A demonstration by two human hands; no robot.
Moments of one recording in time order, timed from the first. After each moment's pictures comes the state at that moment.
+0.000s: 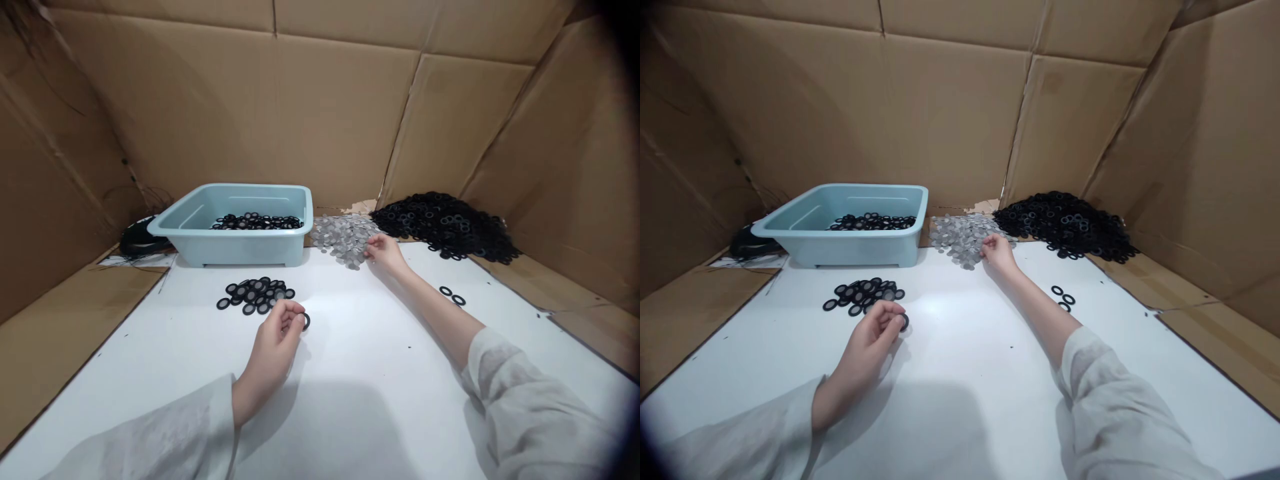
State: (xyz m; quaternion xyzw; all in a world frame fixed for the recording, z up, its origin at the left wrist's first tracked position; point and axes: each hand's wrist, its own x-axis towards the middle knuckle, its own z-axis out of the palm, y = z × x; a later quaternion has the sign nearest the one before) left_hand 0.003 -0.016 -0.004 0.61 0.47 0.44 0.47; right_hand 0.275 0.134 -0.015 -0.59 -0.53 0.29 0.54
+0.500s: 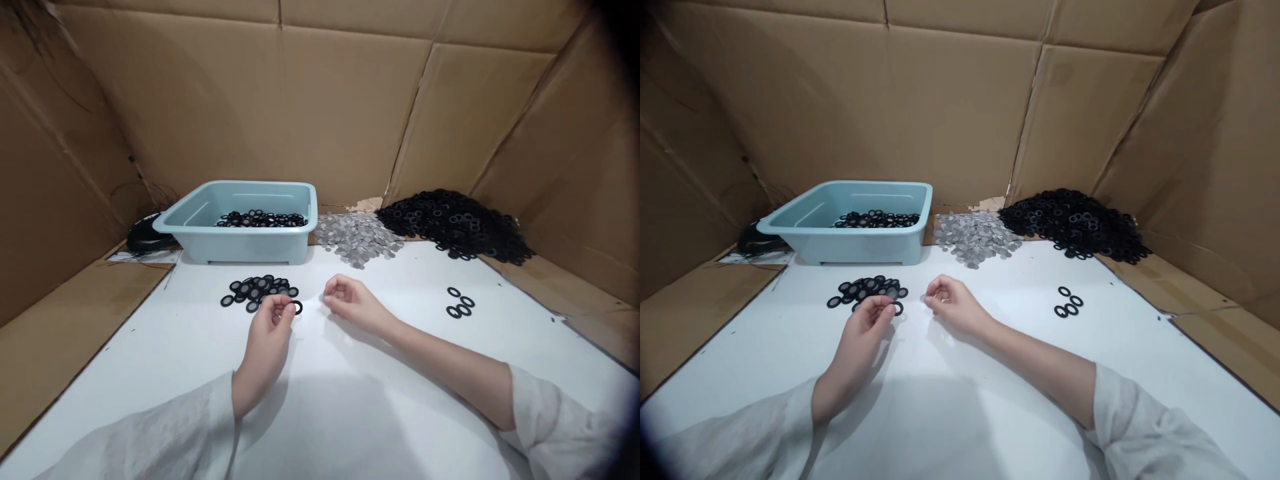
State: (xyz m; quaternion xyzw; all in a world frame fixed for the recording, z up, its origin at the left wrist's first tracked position) left_hand -0.001 -0.009 0.000 0.55 0.54 0.50 0.40; right_hand 0.170 0.020 0.010 -0.42 -0.60 0.53 0.42
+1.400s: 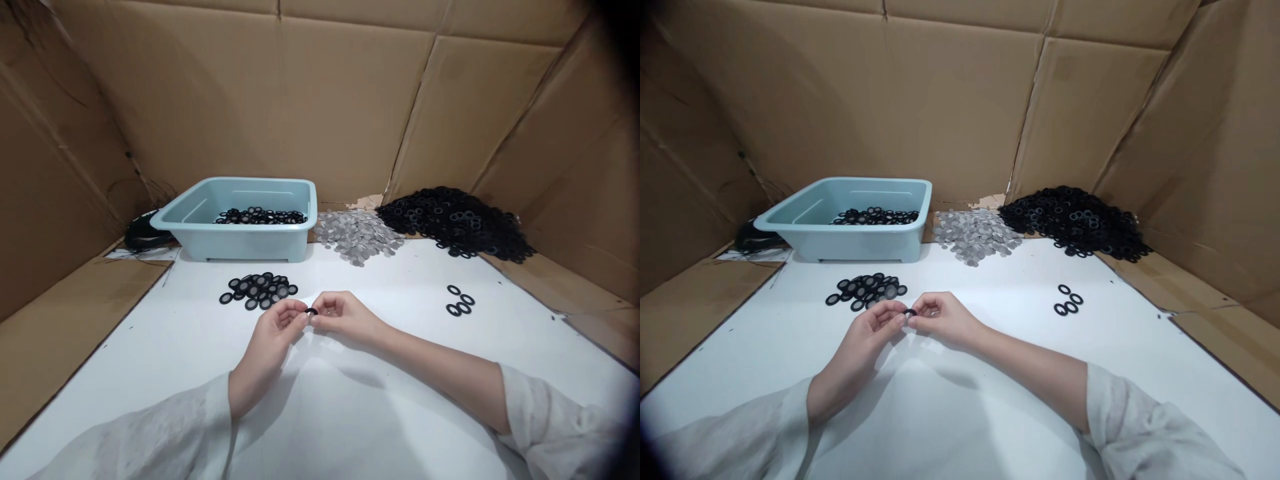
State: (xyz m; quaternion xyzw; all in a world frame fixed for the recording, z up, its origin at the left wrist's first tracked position) left_hand 0.000 -0.015 0.006 0.54 0.47 0.44 0.54; right_hand 0.157 0.008 -0.003 -0.37 -0.58 0.62 0.37
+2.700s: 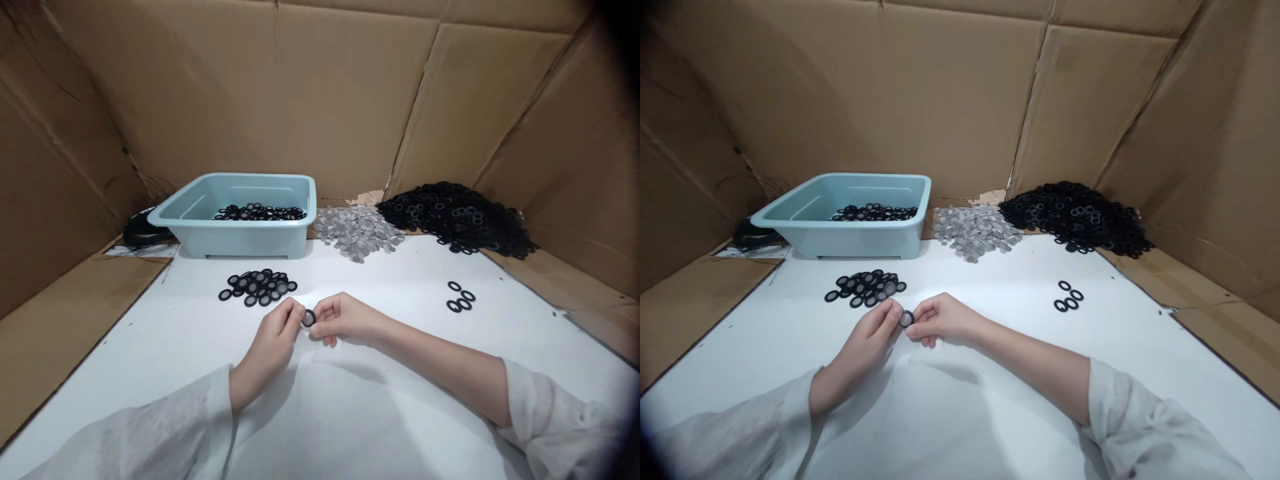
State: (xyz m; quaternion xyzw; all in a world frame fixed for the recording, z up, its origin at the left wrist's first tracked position) left_hand 0.000 -0.014 0.003 0.67 0.50 0.38 0.40; right_hand 0.163 0.013 -0.007 -0.37 -0.55 0.70 0.27
